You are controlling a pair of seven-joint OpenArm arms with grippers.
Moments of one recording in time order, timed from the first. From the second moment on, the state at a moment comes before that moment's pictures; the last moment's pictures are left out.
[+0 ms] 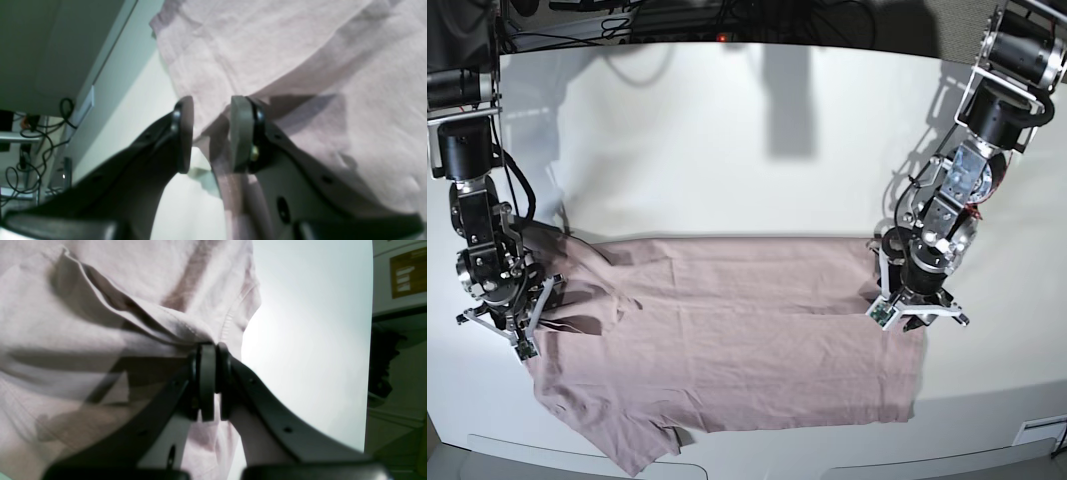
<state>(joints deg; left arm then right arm) -19.9 -16.5 26.7 56.5 17.2 1.7 10.0 25.1 30.6 -11.2 53.6 -4.4 10.6 -26.8</state>
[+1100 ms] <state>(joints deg) -19.9 -16.5 26.7 56.5 16.6 1.7 13.7 31.5 30.8 -11.1 53.4 3.3 14.5 -22.9</state>
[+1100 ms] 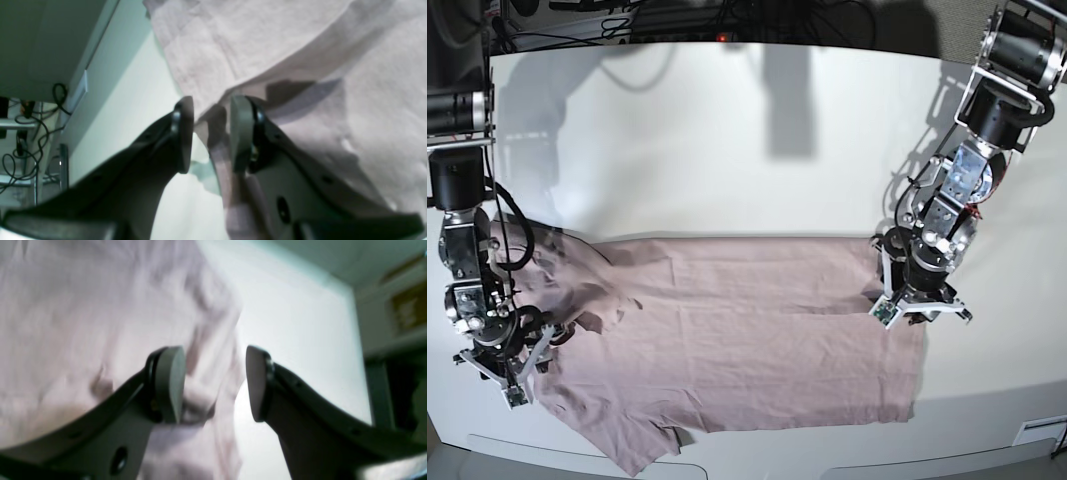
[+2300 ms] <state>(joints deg) -19.6 -16.5 26.6 63.6 -7.1 2.0 20.8 32.7 27.6 -11.1 39.7 1.9 13.2 -20.9</state>
